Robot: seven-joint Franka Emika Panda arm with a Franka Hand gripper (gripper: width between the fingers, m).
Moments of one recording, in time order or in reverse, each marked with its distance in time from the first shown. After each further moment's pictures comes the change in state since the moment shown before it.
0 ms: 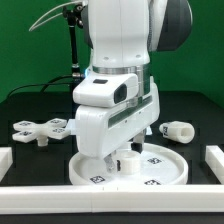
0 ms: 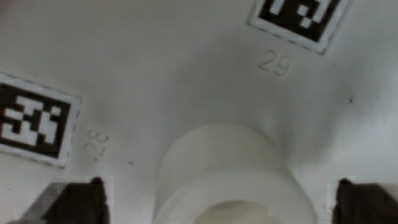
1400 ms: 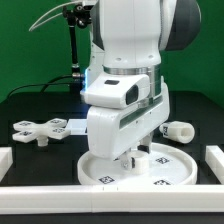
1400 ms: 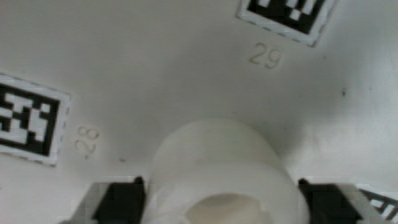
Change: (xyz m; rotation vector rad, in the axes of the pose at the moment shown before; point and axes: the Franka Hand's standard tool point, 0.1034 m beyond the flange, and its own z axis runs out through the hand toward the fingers) arm 0.019 -0.011 0.001 0.013 -0.006 0.024
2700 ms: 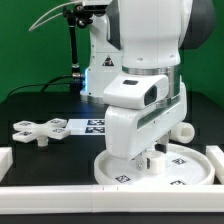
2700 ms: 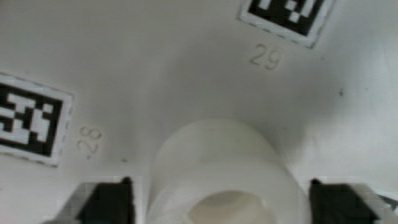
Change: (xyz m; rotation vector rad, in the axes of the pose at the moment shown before) arm 0.019 -0.013 0.001 0.010 -0.010 0.033
